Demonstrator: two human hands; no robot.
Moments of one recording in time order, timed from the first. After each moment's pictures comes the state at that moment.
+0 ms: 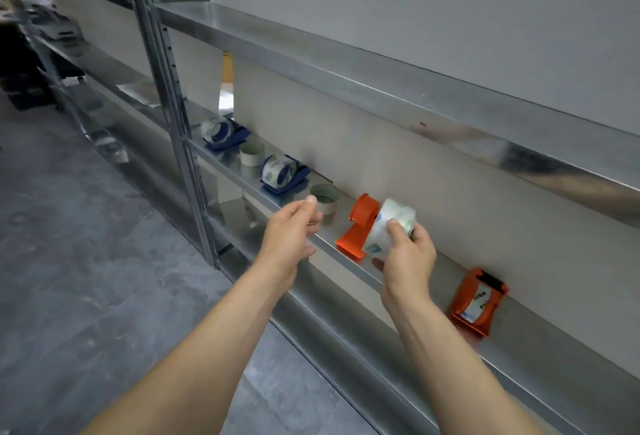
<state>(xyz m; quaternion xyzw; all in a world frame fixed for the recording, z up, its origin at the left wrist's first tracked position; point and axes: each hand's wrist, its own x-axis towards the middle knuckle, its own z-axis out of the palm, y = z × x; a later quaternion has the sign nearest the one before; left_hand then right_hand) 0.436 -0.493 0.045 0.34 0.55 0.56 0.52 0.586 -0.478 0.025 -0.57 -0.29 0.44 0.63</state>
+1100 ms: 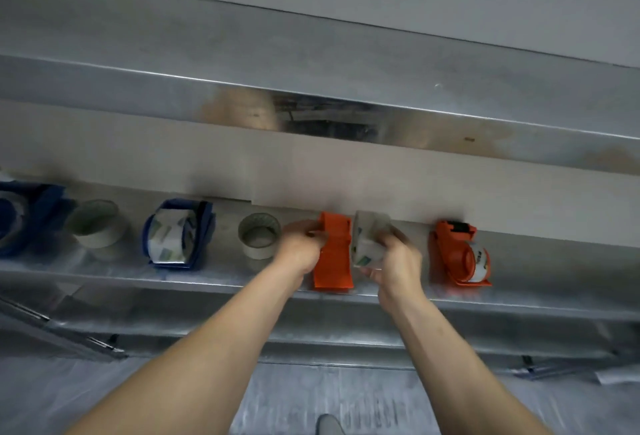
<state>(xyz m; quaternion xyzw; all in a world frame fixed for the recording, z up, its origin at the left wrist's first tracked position) 0.456 -0.250 -0.059 0.59 0.50 0.23 0.60 0.564 -0.345 -0.044 -0.66 -0.03 0.32 0.67</state>
